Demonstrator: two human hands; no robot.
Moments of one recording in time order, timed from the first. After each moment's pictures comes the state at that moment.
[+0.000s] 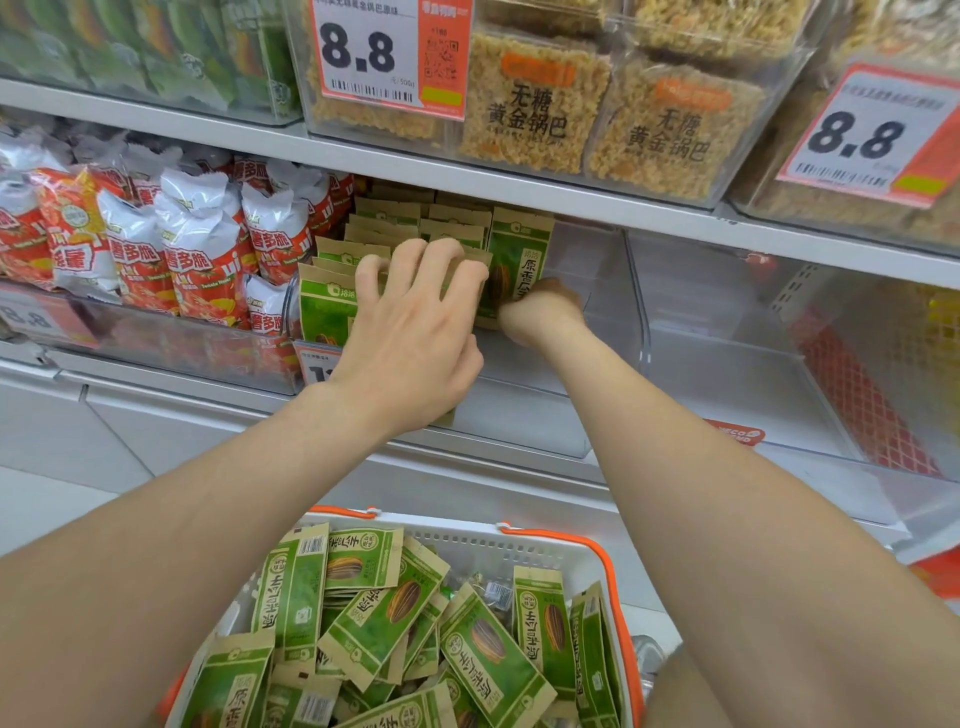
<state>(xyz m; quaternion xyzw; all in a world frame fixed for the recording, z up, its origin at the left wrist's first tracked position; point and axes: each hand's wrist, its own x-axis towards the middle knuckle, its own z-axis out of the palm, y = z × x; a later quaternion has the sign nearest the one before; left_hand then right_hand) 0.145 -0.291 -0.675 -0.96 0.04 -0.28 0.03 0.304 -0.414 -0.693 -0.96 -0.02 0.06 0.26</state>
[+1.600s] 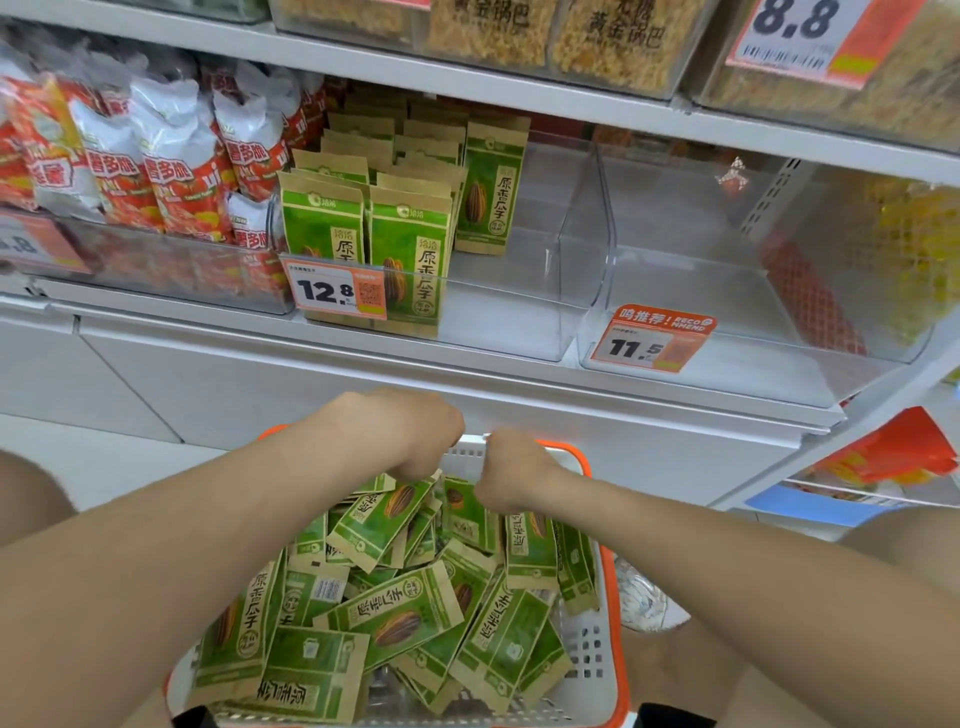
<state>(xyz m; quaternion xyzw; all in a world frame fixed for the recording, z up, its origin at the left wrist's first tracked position) 0.080 -0.329 -0.751 -0.94 0.13 0.31 0.08 0.092 -0.484 -0.800 -0.94 -0.16 0.28 0.06</state>
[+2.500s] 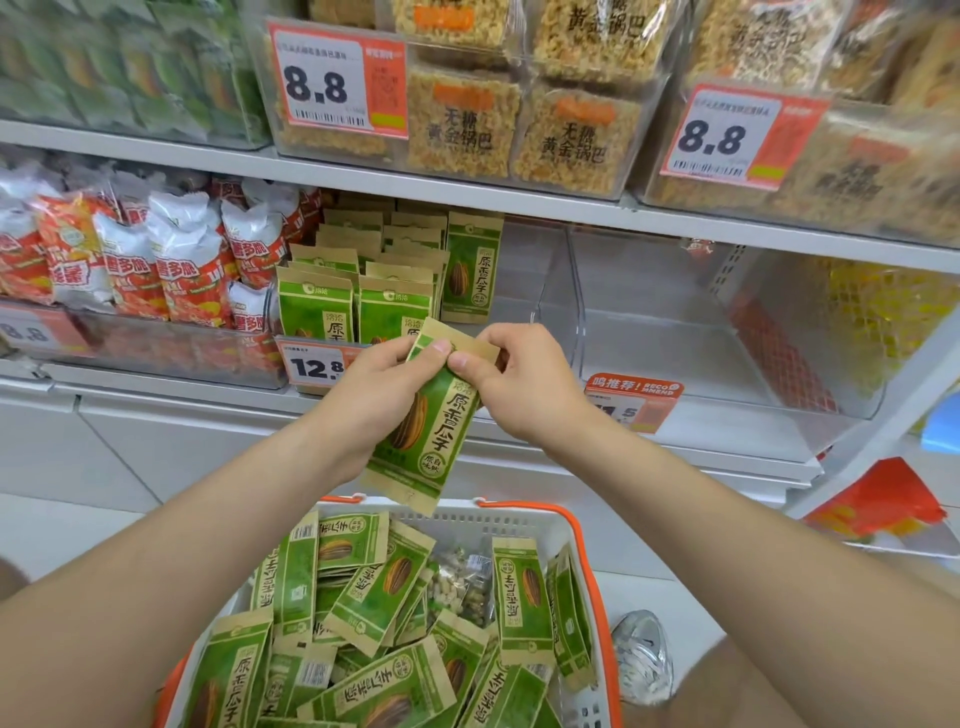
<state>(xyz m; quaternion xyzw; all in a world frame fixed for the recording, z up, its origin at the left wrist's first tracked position) 0.087 -0.320 -0.686 -0.71 -0.09 0.01 -0.70 0.146 -0.478 -0.676 -0.88 -0.19 0.01 0.43</state>
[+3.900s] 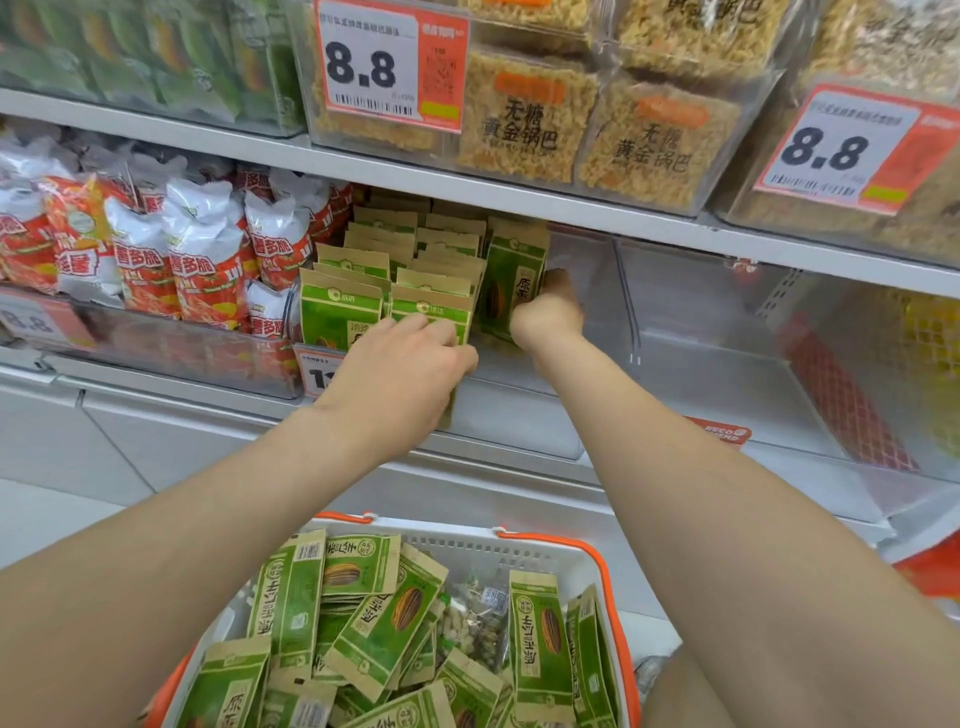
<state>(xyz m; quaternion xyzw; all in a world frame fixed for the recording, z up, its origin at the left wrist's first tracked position) 0.132 -0.283 -0.692 -0.96 0.14 -0.22 0.04 0.289 -0.419 -0.690 -0.92 0.04 -0.01 0.39</state>
